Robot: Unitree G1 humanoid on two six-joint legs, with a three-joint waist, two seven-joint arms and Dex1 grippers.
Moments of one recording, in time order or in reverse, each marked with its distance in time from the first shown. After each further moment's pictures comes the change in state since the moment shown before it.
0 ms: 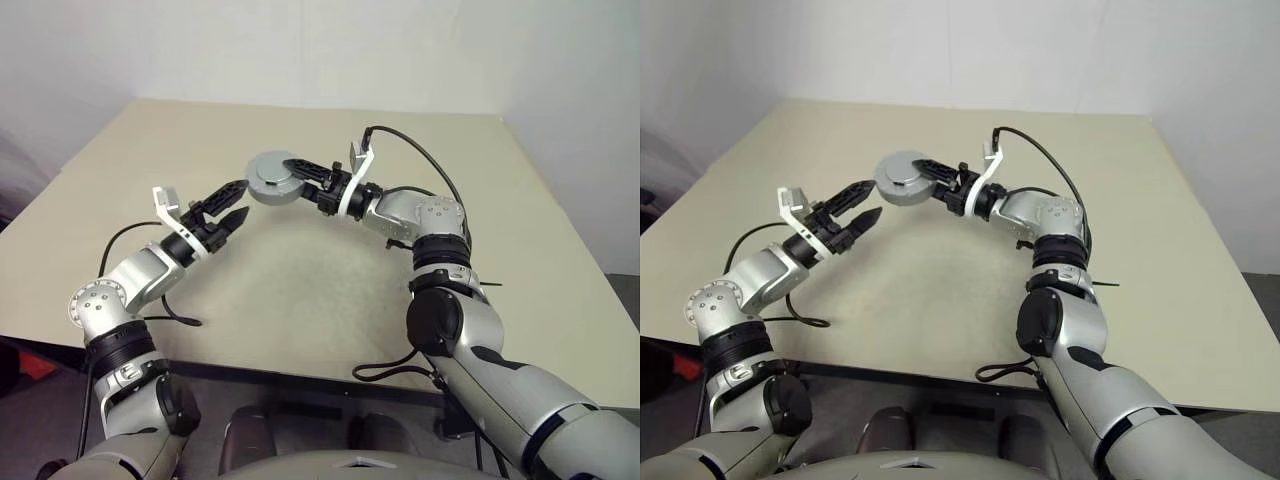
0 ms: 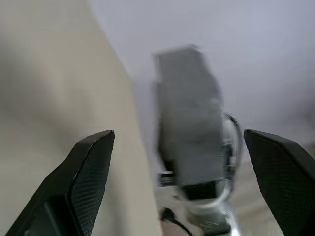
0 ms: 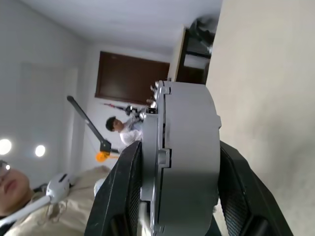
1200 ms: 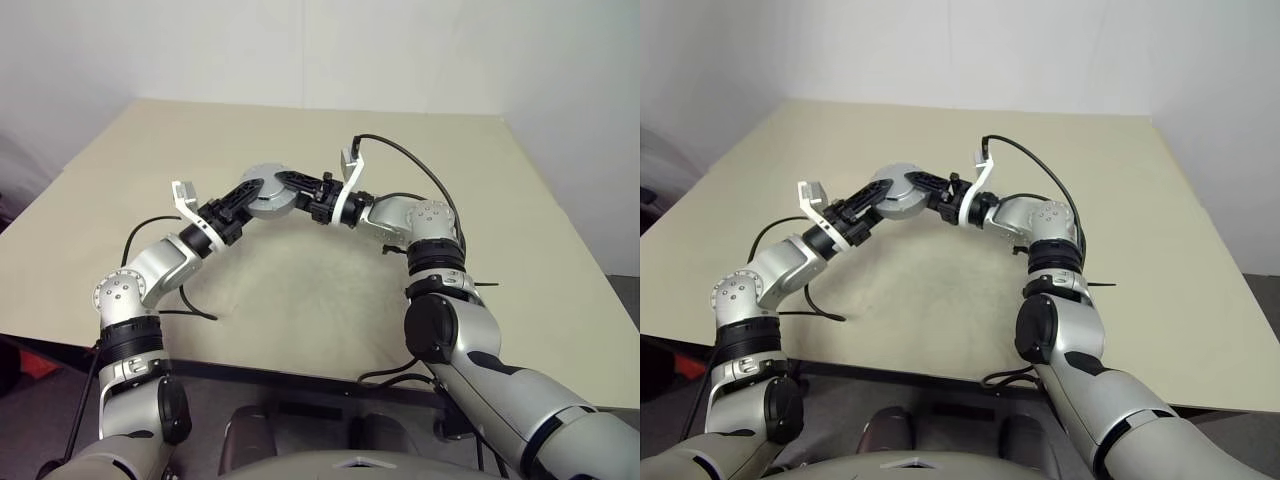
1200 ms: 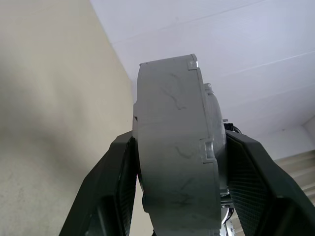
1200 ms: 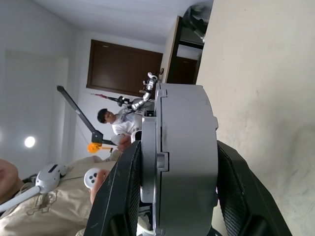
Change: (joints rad) left arm 0.028 0.054 -0.195 0.068 -0.103 -0.231 0.038; right arm 0.013 -0.013 0.063 0.003 -0.010 -0.038 0.031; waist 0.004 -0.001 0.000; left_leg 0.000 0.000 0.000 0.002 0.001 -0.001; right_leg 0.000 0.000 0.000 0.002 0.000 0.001
